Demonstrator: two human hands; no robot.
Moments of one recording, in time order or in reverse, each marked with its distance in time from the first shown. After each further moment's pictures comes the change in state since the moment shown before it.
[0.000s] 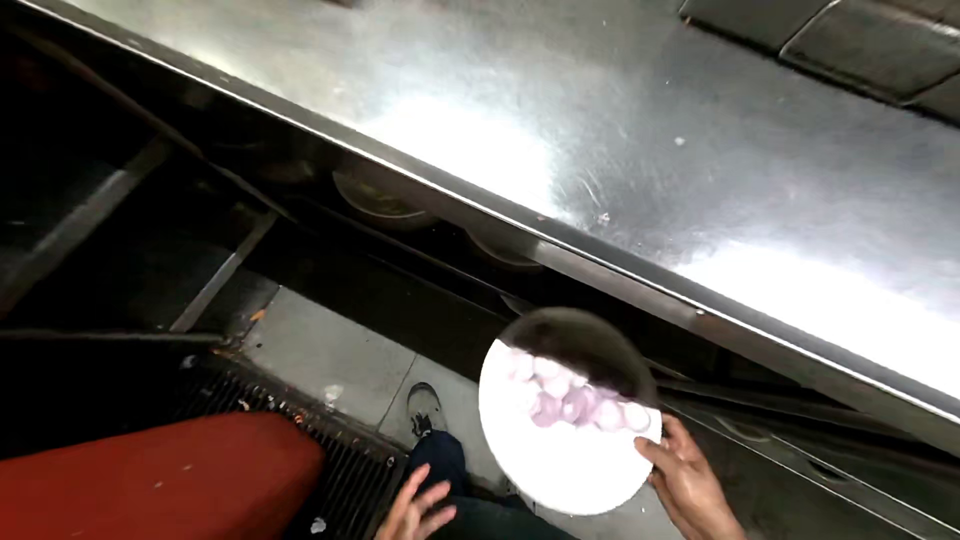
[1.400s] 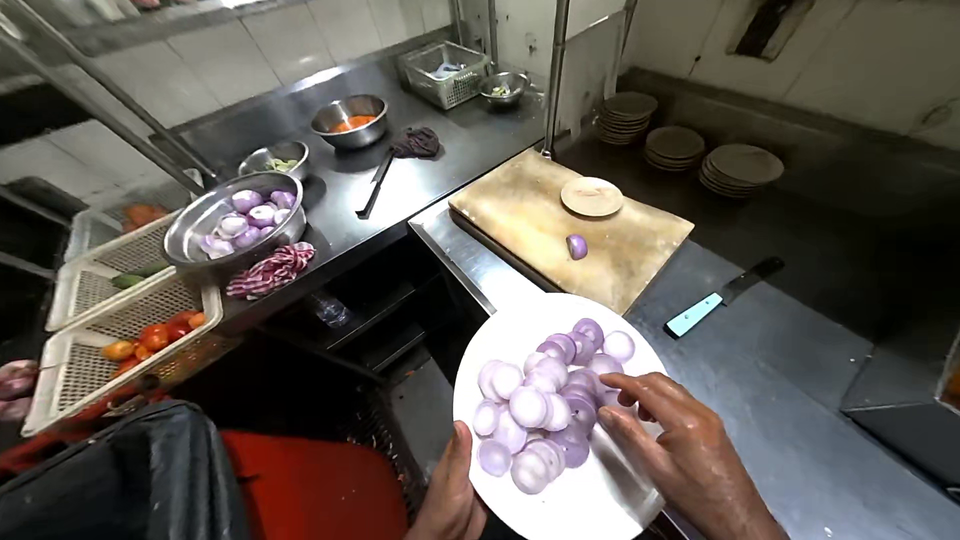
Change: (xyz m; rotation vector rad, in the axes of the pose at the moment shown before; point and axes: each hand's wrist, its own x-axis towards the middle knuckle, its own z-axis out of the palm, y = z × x) left_hand -0.039 0.399 -0.009 -0.586 0.181 0.679; right_hand -0.048 -0.380 0.368 -0.827 -0.552 -1.336
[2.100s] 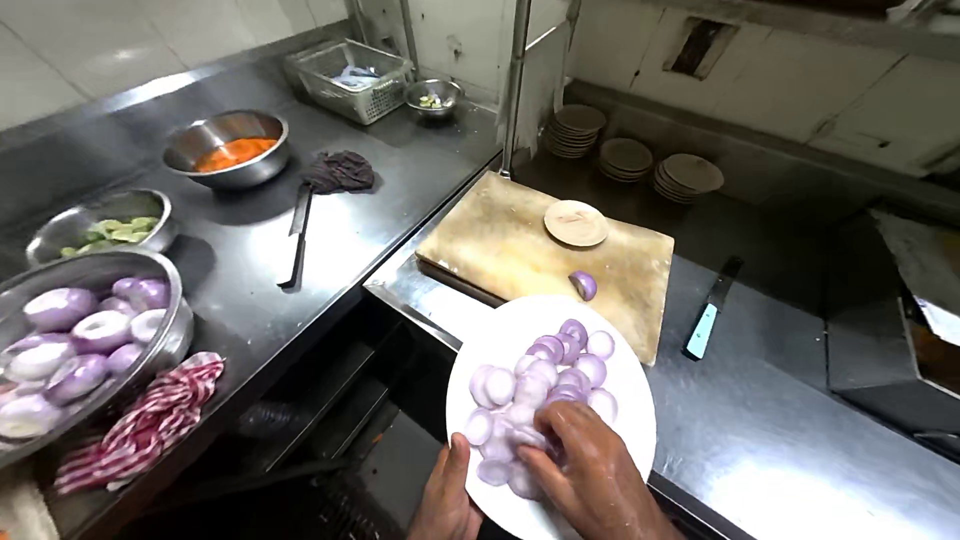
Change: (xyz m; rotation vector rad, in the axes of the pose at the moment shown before) left_hand 0.151 0.100 -0.069 -0.008 -0.218 -0.176; right_hand 0.117 -0.080 0.145 -0.145 0.096 0.115
